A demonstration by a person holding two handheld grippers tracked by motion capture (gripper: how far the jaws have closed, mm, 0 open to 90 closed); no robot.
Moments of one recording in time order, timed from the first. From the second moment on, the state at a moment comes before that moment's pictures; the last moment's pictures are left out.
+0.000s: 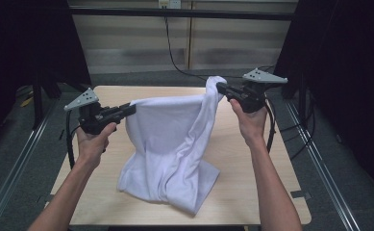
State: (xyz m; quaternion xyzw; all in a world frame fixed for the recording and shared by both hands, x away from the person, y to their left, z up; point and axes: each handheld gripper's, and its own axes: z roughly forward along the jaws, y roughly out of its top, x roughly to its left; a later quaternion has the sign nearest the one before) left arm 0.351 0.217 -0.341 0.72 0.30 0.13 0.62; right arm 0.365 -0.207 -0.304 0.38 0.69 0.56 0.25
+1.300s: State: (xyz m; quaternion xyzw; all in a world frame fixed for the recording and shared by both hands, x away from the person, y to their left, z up) left arm 0.298 0.201 -0.502 0.85 0.30 0.00 0.44; right arm 0.255 -0.213 -0.491 0.41 0.80 0.41 0.12
